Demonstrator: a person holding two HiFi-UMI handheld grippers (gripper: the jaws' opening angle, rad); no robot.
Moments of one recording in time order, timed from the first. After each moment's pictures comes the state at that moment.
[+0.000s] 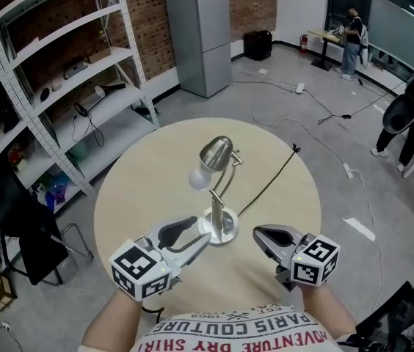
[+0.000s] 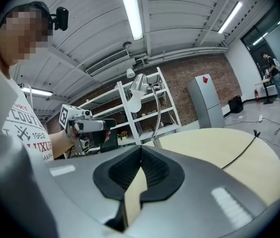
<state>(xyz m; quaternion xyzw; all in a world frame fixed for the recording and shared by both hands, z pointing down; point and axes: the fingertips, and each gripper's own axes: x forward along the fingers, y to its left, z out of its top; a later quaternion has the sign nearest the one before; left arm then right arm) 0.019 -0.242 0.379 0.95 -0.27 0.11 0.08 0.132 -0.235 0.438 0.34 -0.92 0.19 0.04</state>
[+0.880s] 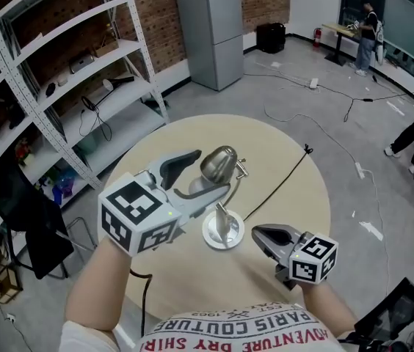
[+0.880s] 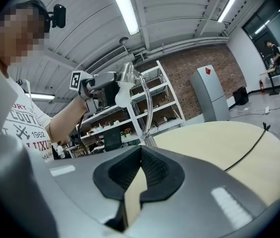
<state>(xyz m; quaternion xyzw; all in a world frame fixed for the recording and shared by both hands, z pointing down) 0.049 -0.351 0.284 0.95 -0.27 0.16 -0.01 0.119 -0.278 0.458 0.30 -0.93 0.22 0.05</state>
